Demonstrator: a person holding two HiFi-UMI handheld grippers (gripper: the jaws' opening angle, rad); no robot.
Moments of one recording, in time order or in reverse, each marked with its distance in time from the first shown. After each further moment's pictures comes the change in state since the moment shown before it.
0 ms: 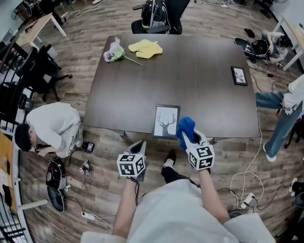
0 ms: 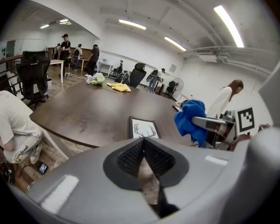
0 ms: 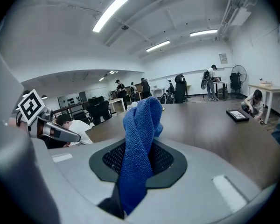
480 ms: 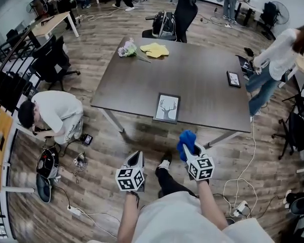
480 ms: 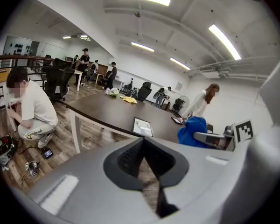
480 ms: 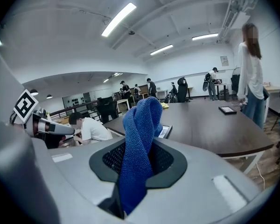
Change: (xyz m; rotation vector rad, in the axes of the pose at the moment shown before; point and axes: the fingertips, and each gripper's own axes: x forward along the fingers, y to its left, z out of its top) left arm -0.164 -0.047 -0.116 -0.095 -0.233 0.085; right arm -0.154 0.083 -0.075 -0.009 -0.020 0.028
